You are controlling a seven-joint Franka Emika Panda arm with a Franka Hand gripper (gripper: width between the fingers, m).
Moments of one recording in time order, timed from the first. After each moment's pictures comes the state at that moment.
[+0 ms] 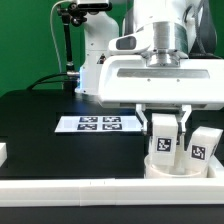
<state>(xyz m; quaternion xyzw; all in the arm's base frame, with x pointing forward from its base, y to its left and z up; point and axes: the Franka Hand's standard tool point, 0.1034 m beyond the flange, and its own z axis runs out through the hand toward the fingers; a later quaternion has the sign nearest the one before) 0.627 0.059 0.082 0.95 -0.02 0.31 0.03</state>
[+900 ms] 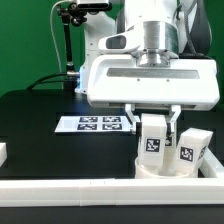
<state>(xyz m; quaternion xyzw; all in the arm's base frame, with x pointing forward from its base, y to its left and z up) 0.628 0.042 0.082 0.95 -0.02 0.30 0.03</state>
